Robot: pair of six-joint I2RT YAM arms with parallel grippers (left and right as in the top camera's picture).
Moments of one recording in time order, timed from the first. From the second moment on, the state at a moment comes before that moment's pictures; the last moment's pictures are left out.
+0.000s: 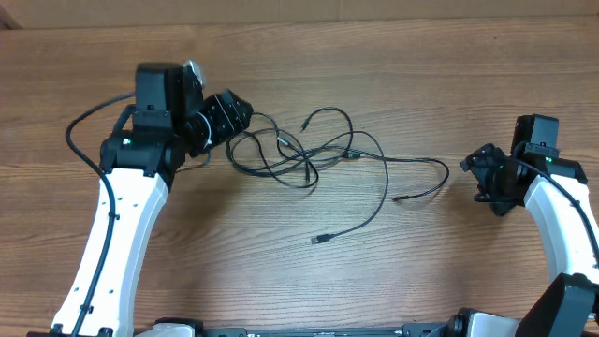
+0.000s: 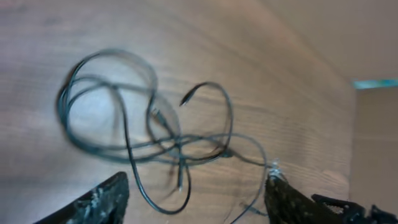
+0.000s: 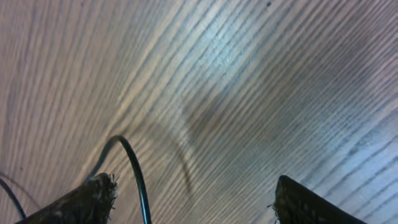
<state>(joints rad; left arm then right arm) -0.10 1.42 1.28 -0.73 0.35 -0.65 -0.25 1.46 0.95 -0.75 -0.08 0.72</state>
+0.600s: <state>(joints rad) -0.32 1.71 1.28 -0.91 0.28 -0.75 -0.20 1.46 0.95 -0.81 -0.08 0.72</state>
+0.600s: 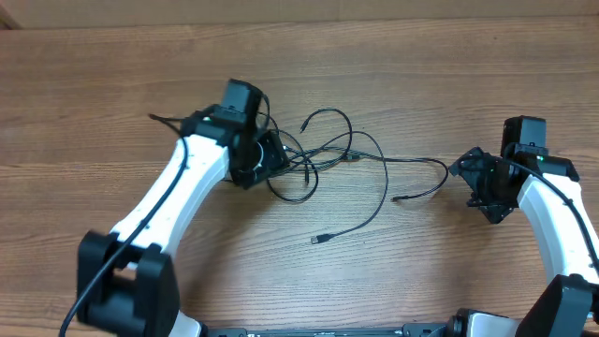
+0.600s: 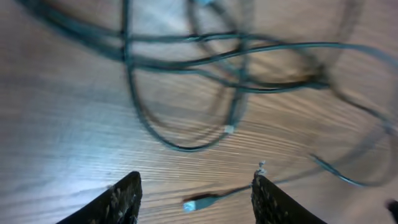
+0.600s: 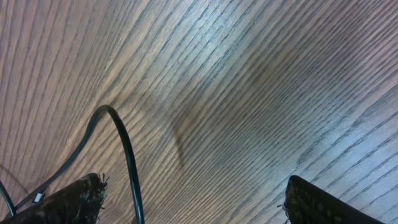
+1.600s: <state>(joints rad) -0.38 1.99 1.37 -0.95 0.16 -0.82 -0.20 1.46 0.95 -0.82 -0.07 0.71</state>
